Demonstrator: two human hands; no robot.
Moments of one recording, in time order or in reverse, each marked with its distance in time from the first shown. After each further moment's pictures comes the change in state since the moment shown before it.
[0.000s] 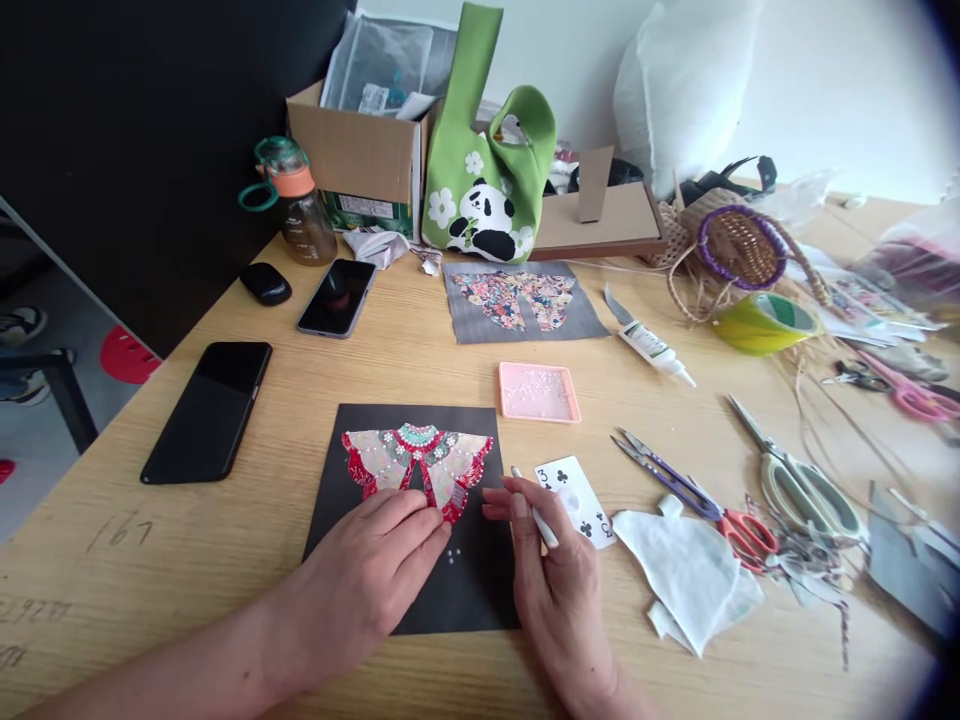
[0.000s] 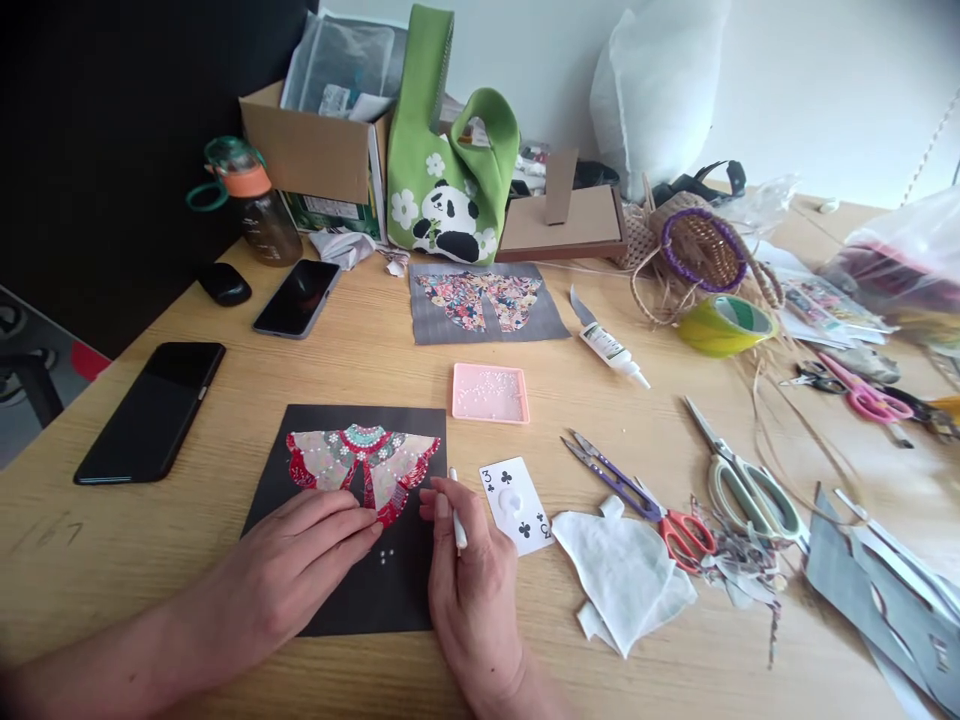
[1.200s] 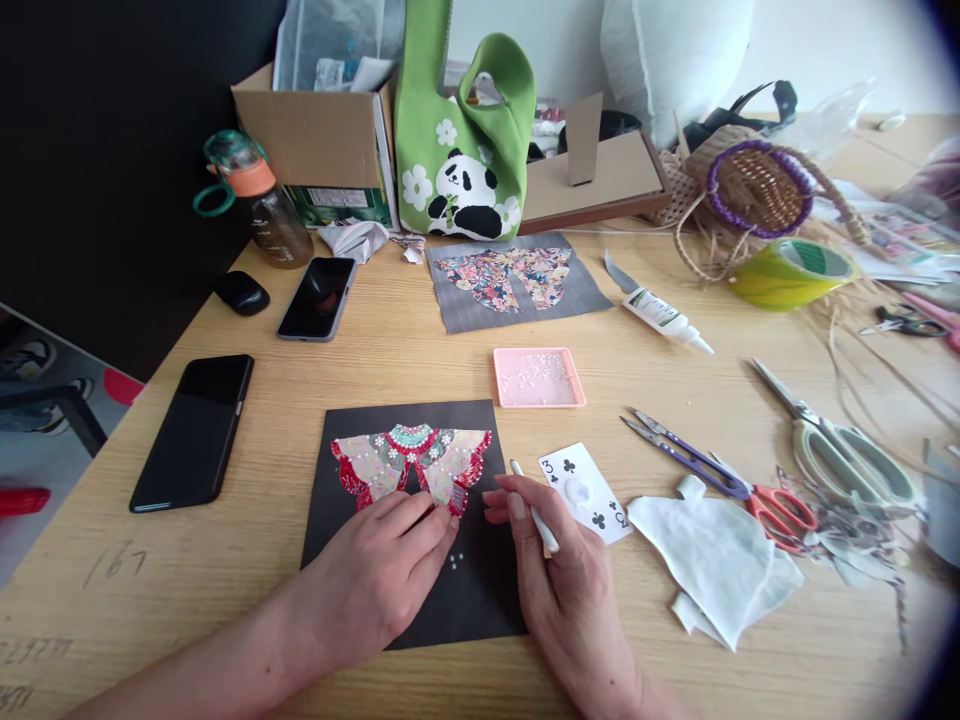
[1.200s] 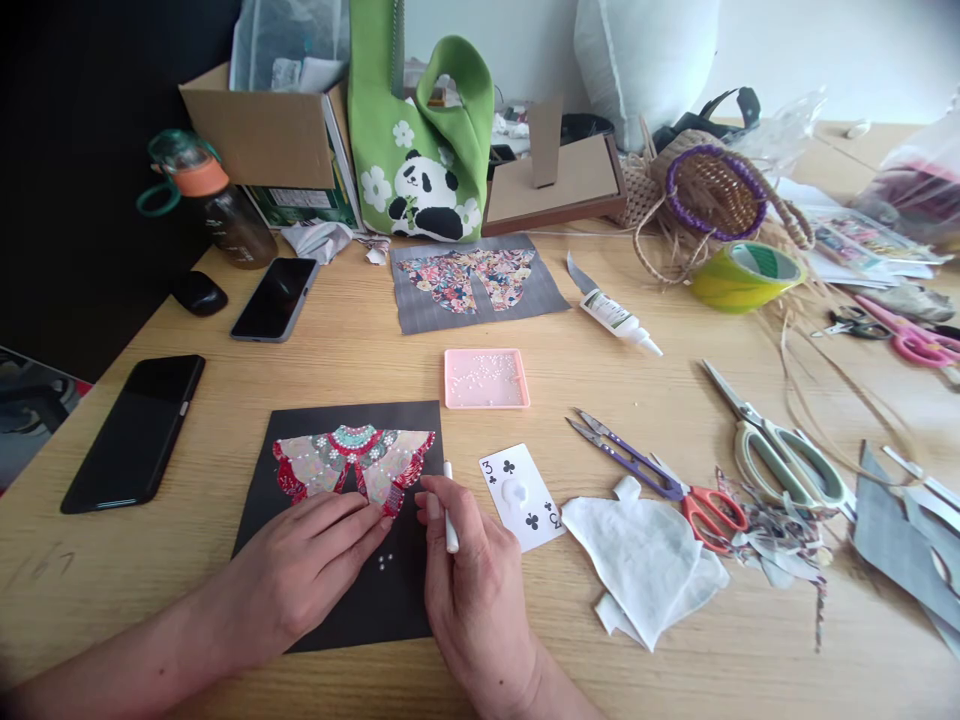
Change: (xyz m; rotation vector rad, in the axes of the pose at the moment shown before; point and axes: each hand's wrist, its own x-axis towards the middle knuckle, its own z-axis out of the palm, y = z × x) left_hand 0.006 -0.009 0.016 0.044 -0.091 0.109; right_hand 0.003 0.000 -0.001 -0.015 -0.020 -0.054
